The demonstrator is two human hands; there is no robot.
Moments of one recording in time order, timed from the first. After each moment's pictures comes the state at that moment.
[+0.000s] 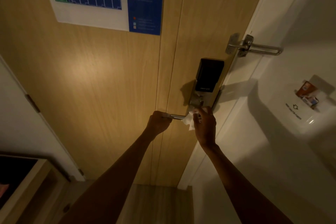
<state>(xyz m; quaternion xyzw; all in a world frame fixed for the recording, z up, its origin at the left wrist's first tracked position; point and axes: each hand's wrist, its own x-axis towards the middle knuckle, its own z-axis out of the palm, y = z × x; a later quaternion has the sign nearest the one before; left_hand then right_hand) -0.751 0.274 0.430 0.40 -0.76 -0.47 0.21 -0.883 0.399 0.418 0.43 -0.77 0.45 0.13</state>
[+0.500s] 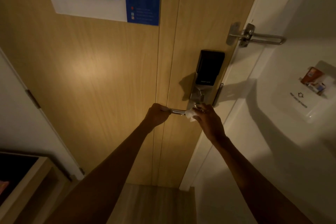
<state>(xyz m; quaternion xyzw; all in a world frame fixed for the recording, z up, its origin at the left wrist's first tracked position) -0.753 0.267 0.425 0.39 -0.76 -0.47 0.21 -0.925 0.410 0.395 0.58 -0.77 0.20 0.18</state>
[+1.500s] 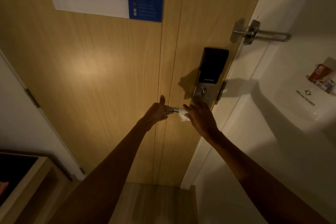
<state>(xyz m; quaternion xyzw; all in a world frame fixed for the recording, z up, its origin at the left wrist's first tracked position) -0.741 0.265 0.438 0.35 -0.64 -0.67 0.15 -0.906 0.378 0.393 0.60 -0.75 0.13 0.24</state>
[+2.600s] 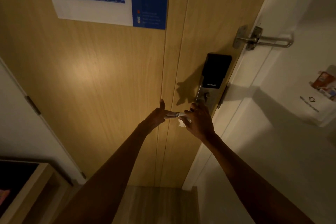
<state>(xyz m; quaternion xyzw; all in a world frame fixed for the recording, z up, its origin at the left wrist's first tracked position) -0.727 0.253 0.445 0.30 -0.70 -0.64 0.09 -0.889 0.362 0.396 0.58 -0.76 0.20 0.22</state>
